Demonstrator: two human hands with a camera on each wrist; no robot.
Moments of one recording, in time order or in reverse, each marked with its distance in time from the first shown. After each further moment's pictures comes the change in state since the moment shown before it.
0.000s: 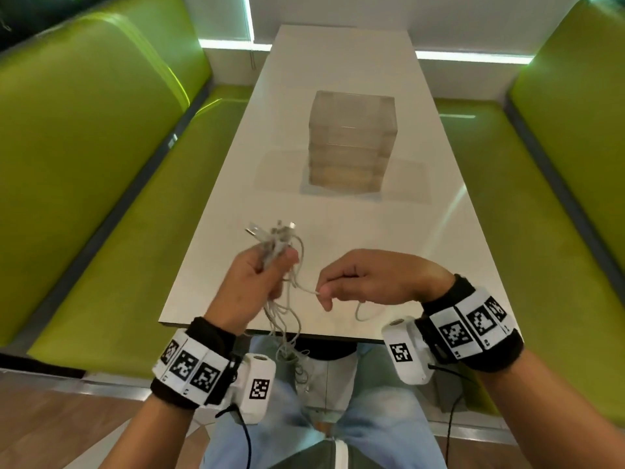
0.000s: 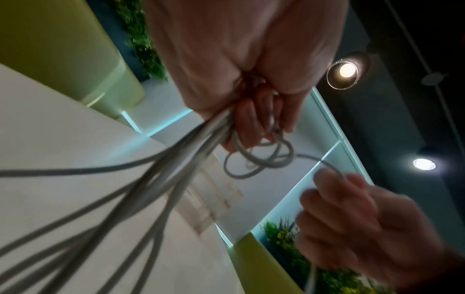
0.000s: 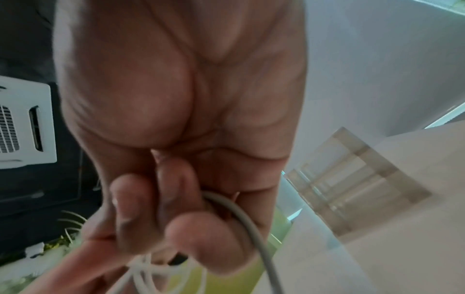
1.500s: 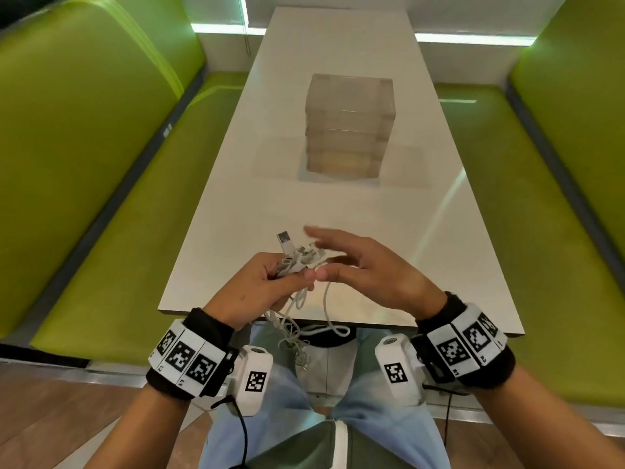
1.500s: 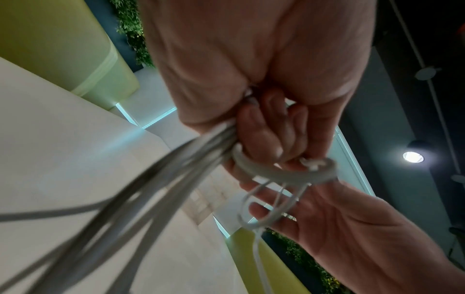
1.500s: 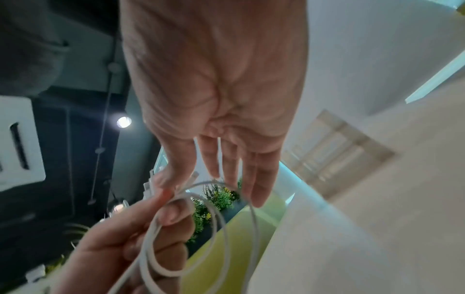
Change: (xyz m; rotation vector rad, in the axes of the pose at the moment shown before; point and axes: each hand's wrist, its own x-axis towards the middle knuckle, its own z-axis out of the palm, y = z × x) left_hand -0.012 0.001 0.003 0.110 -0.267 -0.131; right_hand 0.005 0.023 0.037 0.316 0.426 -0.059
